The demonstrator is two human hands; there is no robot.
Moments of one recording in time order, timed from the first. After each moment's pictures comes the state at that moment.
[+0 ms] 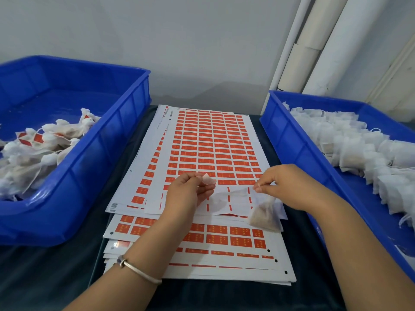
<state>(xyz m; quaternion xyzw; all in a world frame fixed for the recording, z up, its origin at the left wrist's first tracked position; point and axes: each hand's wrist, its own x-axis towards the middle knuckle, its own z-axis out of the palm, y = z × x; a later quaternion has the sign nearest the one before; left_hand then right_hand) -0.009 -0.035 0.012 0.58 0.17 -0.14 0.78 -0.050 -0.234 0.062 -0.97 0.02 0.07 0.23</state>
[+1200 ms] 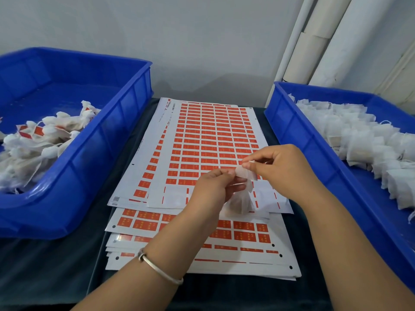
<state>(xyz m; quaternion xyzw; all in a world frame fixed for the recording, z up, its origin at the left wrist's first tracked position) -0.034 -0.063 0.042 0.62 0.10 -0.25 0.74 -0.043 -0.204 0.062 -0.92 -0.01 -0.12 0.37</state>
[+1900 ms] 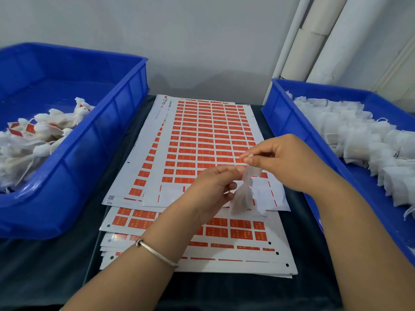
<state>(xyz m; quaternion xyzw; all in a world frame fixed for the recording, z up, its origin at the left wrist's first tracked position) -0.024 -0.059 0.029 0.59 -0.02 -0.32 0.74 -0.048 -0.209 0.088 -0.93 -0.05 -0.04 0.36</state>
